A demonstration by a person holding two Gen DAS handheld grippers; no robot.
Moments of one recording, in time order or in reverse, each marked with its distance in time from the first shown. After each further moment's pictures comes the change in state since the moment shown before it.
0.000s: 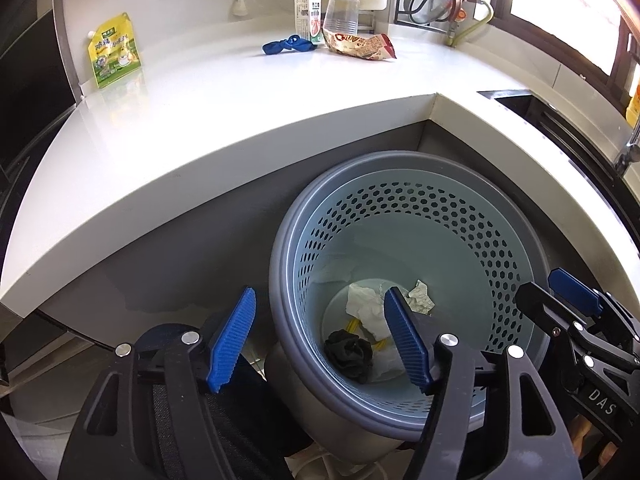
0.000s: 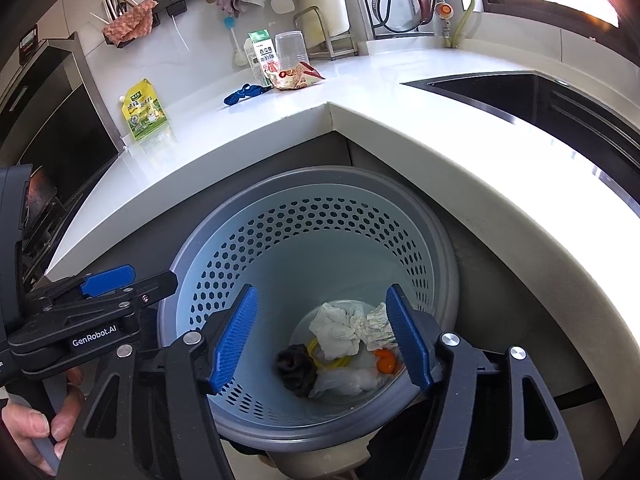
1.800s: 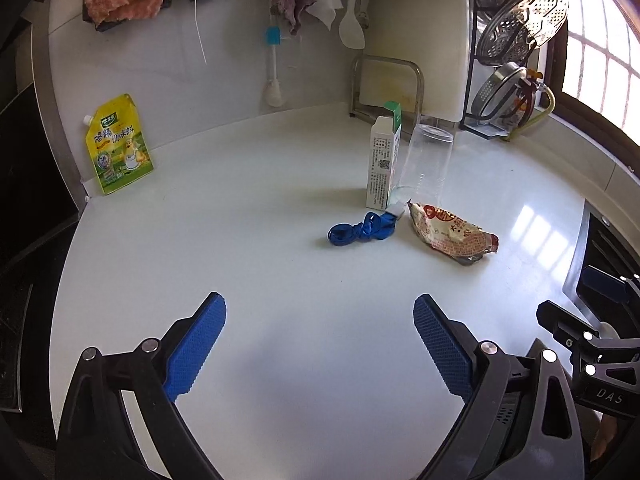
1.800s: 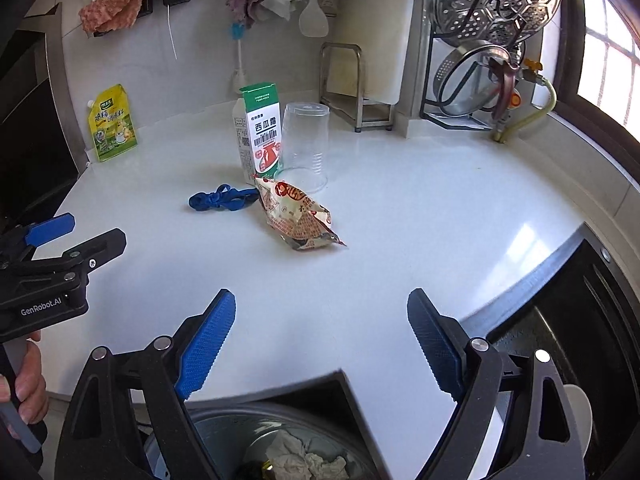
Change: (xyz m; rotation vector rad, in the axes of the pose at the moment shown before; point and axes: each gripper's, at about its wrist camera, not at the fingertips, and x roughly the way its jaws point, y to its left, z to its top) left arm 0.040 0.068 0.218 -0.024 -0.189 0.082; right arm 0.105 0.043 0.235 -0.236 -0.005 -0.108
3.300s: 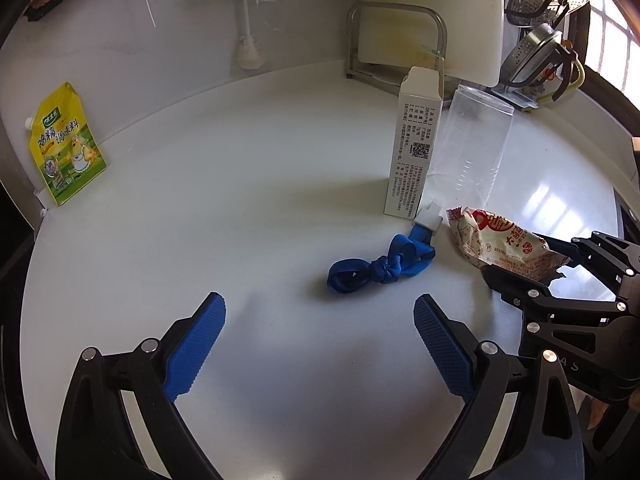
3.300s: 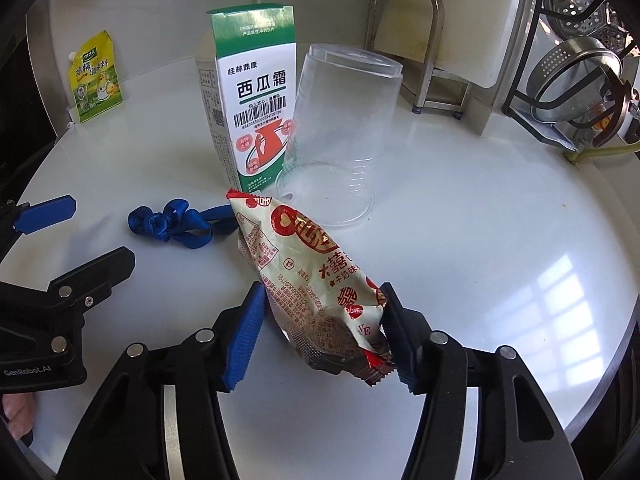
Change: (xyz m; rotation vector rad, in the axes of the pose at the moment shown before) left arm 0.101 -0.004 0.040 0.042 0.131 -0.020; right arm 0.133 0.016 0.062 -0.128 0.150 0.051
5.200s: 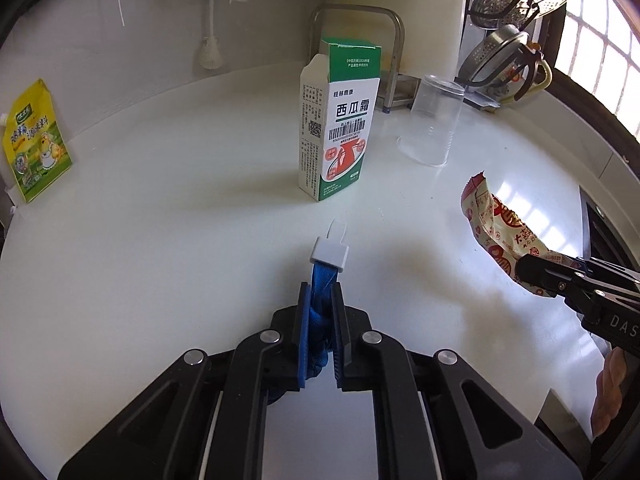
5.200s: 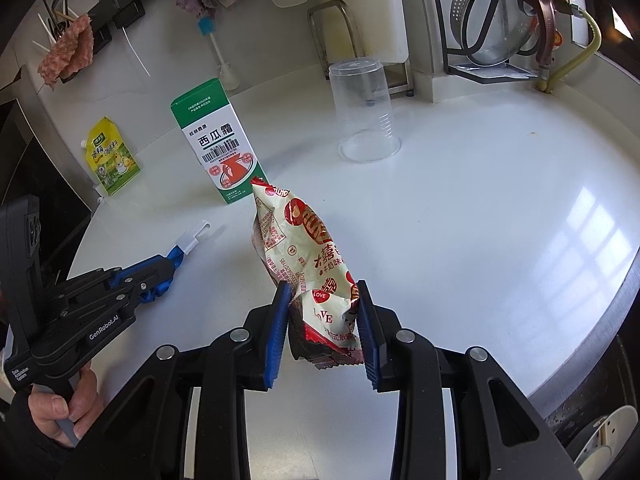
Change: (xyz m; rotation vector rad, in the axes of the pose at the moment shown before) left arm -0.013 -0.026 -0.013 0.003 -0.014 -0.134; right arm -0.050 -0.065 -0.041 0.269 -0.071 0.191
